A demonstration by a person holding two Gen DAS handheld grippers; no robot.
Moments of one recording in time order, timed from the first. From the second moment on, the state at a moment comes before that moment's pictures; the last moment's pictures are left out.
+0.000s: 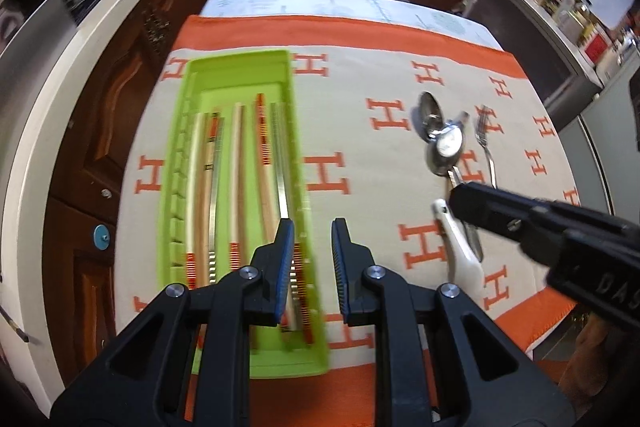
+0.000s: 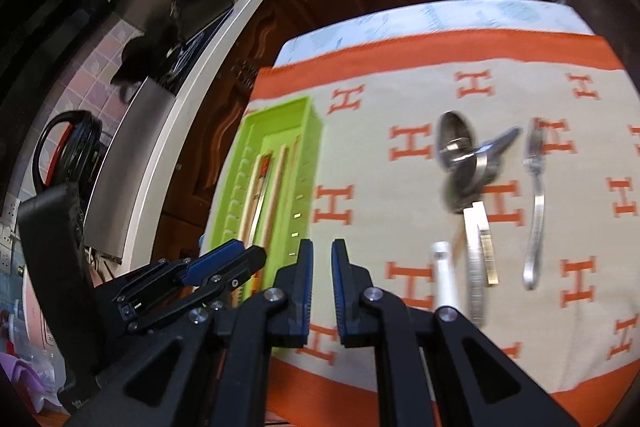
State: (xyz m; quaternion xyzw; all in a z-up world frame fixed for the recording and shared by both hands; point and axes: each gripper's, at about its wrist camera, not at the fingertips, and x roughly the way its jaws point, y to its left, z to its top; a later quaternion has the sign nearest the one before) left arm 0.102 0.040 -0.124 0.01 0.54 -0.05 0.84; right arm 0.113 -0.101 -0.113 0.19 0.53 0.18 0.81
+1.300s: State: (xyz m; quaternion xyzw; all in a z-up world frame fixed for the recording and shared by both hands) left arm 0.205 -0.147 -0.193 0.17 0.53 -0.20 0.80; right arm 0.153 -0.258 -0.183 0.26 0.57 0.12 0.77
